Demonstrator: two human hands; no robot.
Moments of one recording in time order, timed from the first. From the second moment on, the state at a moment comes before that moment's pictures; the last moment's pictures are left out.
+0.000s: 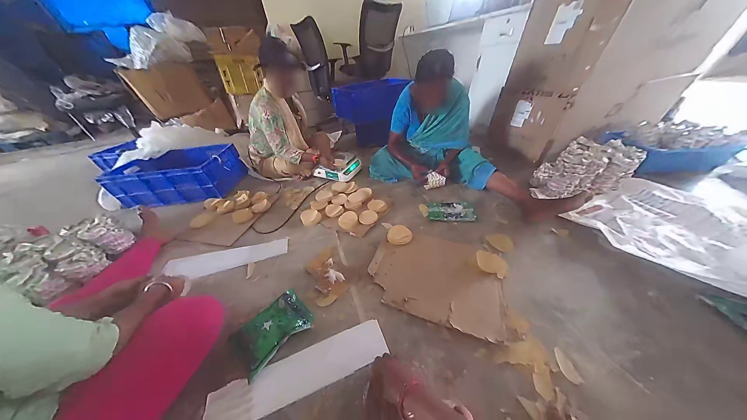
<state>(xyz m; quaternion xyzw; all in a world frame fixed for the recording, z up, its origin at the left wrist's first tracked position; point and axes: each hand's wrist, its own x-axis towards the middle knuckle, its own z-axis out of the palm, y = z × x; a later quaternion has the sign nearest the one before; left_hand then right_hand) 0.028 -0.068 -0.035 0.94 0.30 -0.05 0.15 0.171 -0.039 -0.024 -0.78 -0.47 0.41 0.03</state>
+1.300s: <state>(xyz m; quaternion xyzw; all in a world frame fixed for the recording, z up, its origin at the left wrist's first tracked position) 0.024 -0.002 -0.041 0.76 0.49 -0.02 0.43 0.146 -0.119 -0.057 -0.76 -0.60 0.24 0.10</state>
